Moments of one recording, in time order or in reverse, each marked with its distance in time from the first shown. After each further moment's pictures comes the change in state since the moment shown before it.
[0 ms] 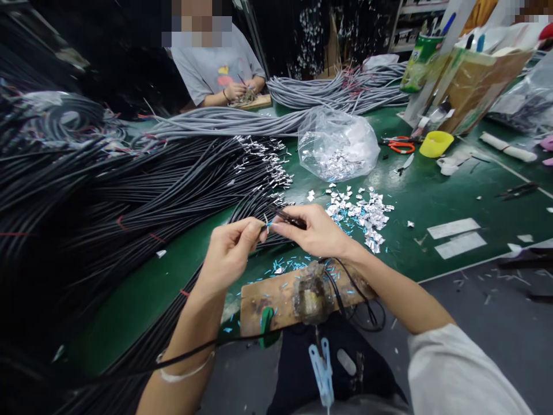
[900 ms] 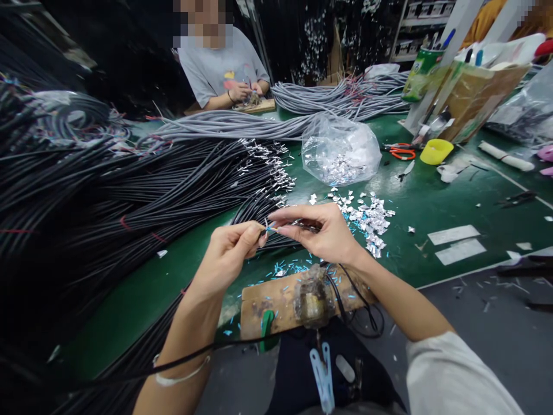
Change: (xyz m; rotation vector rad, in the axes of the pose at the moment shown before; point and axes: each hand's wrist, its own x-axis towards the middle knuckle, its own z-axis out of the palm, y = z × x) left_hand 0.000 0.002 -0.007 -0.165 -0.072 -0.059; right_hand -0.008 -0.014 0.001 0.121 0.204 -0.106
